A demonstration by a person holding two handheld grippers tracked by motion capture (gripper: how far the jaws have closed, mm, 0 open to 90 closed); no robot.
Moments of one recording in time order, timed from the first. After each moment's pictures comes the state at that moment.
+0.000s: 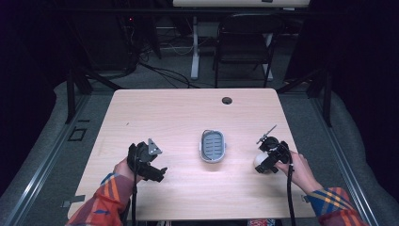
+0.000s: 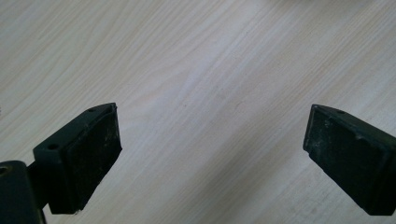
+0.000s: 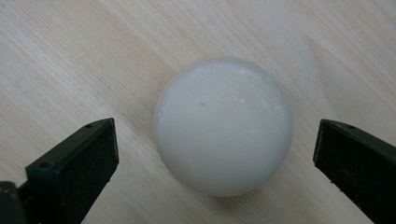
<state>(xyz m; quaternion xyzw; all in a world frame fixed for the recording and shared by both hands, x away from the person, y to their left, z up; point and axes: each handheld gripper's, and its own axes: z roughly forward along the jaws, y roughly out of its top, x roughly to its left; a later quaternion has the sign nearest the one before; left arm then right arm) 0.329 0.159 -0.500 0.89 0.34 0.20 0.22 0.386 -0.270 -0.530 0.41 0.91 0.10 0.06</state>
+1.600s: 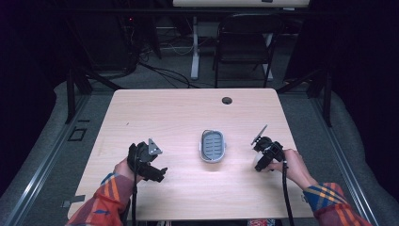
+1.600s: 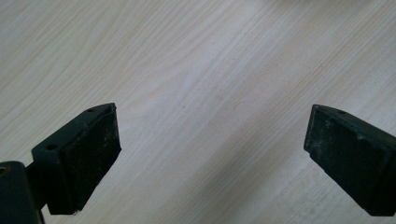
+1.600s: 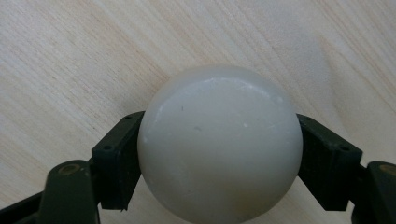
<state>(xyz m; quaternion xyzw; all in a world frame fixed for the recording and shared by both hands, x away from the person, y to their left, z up) 0.329 0.159 -0.500 0.89 0.34 0.20 0.22 0.399 -0.257 -0.543 0.39 0.92 0.05 0.06</state>
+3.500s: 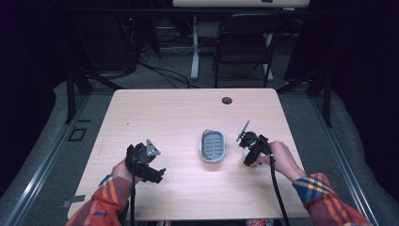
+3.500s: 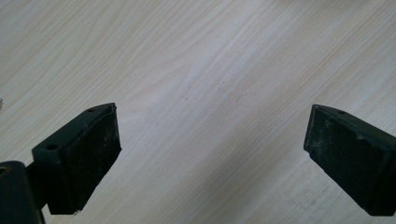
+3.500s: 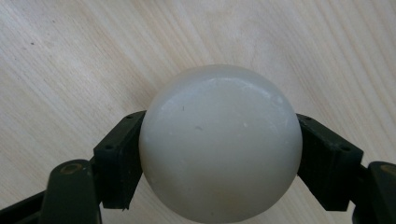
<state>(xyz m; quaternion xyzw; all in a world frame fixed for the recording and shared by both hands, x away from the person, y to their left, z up) 0.324 0.165 -0.500 0.89 0.34 0.20 0.22 0.410 -0.207 -0.524 0.32 0.94 0.04 0.09</state>
